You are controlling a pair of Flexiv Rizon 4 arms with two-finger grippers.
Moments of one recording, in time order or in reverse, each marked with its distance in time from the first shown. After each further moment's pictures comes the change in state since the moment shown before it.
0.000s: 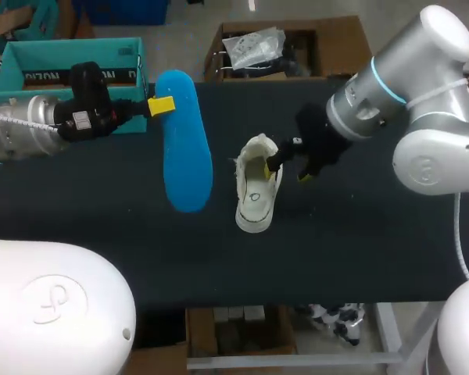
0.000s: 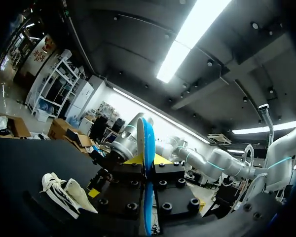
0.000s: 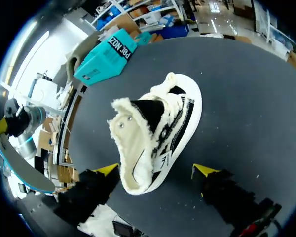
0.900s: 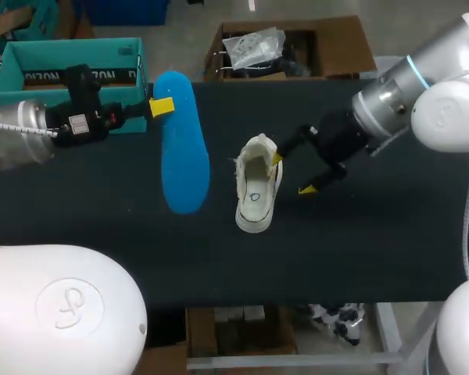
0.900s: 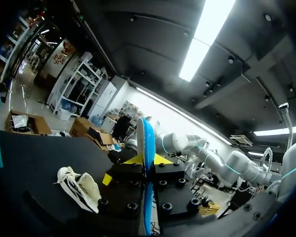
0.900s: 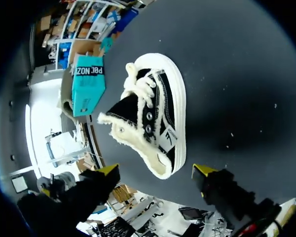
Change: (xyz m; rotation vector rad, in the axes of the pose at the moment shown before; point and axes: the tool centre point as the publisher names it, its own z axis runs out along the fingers) left arm 0.002 0.000 -0.002 0.001 -0.216 -0.001; right arm 0.017 -0.015 -0.019 0.177 0.226 0.589
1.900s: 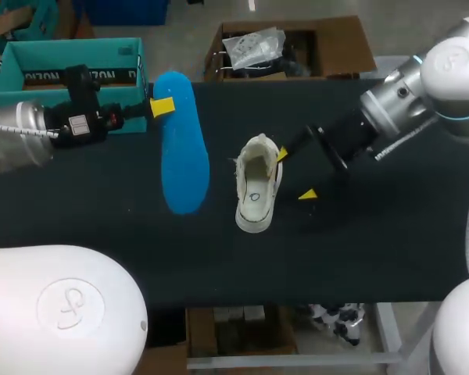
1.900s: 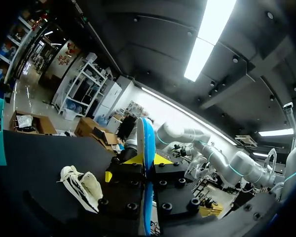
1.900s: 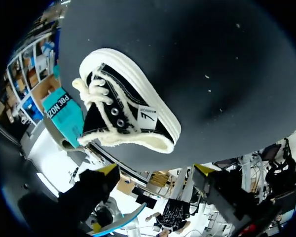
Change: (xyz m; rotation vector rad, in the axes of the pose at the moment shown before) left arm 0.003 0.000 0.000 0.001 -0.048 0.001; right arm 0.006 -0.020 -0.010 0.241 0.039 0.600
